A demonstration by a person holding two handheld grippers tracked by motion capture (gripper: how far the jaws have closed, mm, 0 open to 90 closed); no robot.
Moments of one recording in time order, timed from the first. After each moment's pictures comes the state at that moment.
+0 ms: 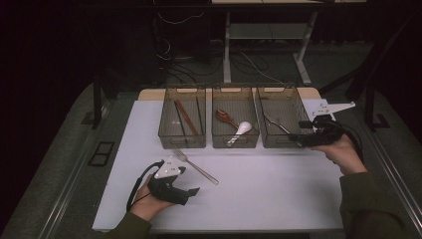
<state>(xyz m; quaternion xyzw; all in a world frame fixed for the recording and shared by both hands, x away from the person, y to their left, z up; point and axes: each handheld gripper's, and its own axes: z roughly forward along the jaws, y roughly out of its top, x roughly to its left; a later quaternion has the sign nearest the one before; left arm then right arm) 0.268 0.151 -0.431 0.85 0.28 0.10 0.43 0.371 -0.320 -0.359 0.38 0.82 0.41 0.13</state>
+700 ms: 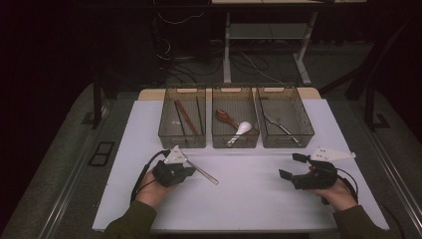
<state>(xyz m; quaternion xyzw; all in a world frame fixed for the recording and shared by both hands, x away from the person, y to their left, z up) 0.305 0.142 -0.426 0.88 0.27 0.11 0.36 0.278 -0.298 -0.418 0.36 0.79 0.48 0.14</state>
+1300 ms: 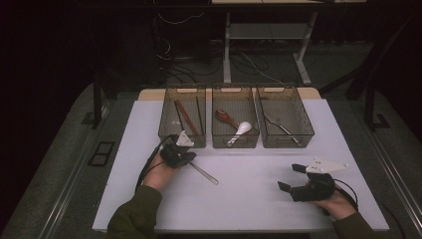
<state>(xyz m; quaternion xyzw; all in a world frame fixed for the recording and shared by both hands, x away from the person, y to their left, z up) 0.361 0.130 -0.435 0.90 0.29 0.14 0.31 0.259 -0.293 -0.437 0.36 0.81 0.44 0.14</state>
